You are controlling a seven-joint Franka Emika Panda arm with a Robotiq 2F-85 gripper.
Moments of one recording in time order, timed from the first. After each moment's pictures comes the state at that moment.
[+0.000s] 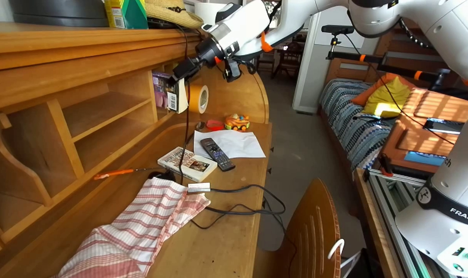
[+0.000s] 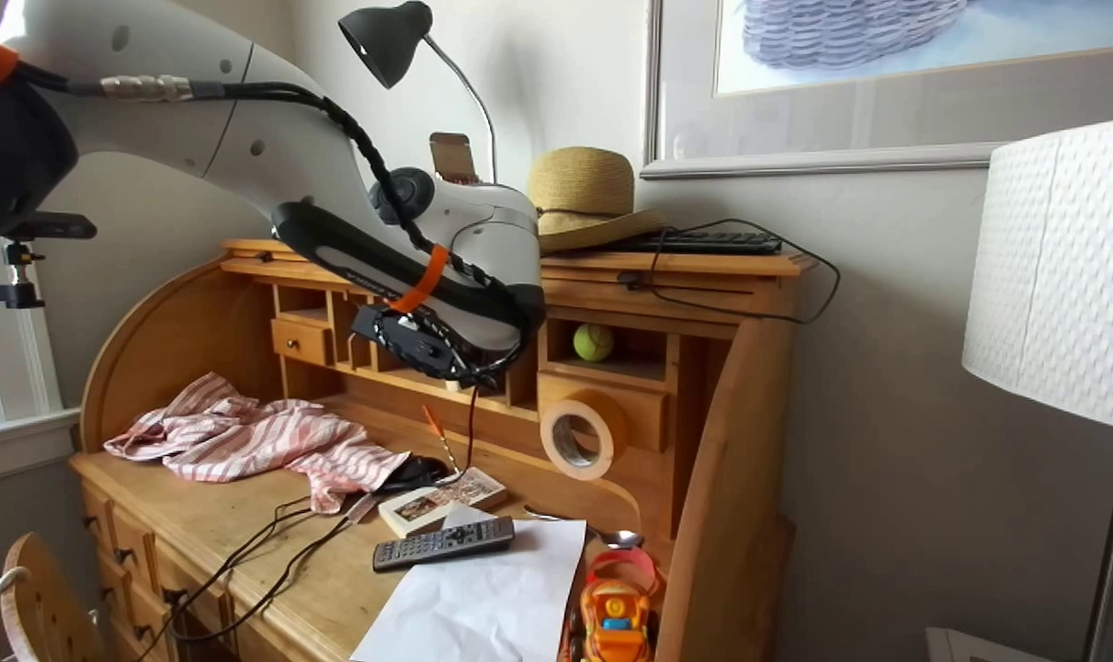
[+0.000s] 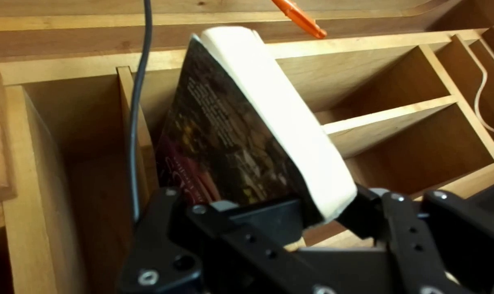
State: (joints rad) arm 2.43 -0.87 -2.60 -1.18 -2.51 3.97 2.06
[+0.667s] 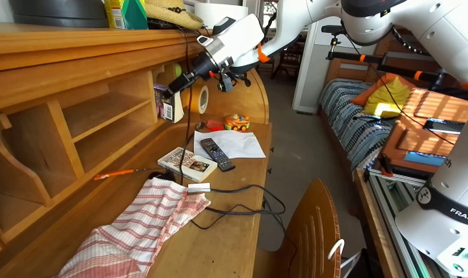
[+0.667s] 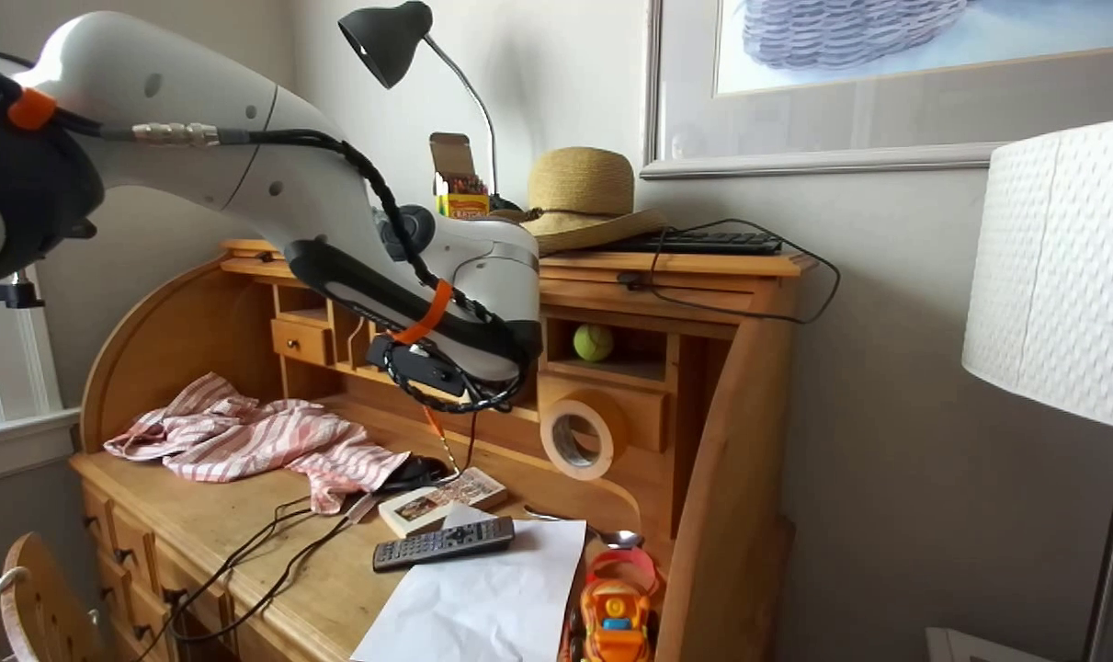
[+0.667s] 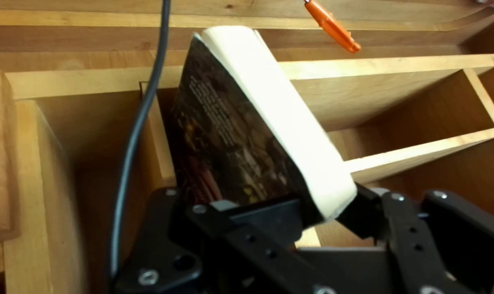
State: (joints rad) arm 2.44 -0.93 -2.60 -1.18 -2.51 3.89 1.95
